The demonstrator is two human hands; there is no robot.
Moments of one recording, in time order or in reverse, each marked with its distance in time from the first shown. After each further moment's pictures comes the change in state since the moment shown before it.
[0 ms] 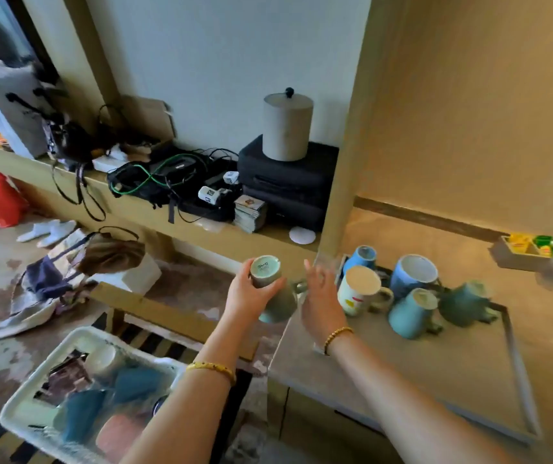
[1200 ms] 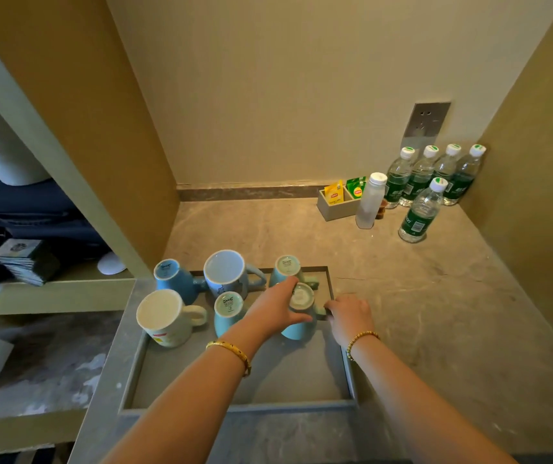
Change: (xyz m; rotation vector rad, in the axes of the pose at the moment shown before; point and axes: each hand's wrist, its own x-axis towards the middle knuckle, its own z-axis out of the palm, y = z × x) left_hand -0.019 0.044 0.408 0.725 -0.870 0.412; right_hand -0.083 0.374 -0.160 -0.479 -0.113 0.485
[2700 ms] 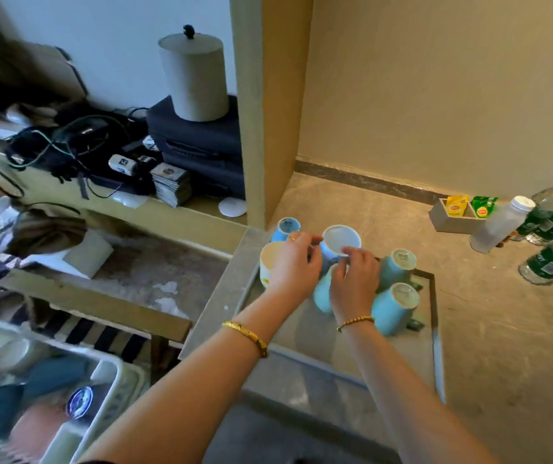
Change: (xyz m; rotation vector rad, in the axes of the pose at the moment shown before) left_hand -0.117 -0.058 -0.088 -0.312 0.681 -0.197; right_hand -0.020 -0.204 -0.043 0.717 0.599 -0.019
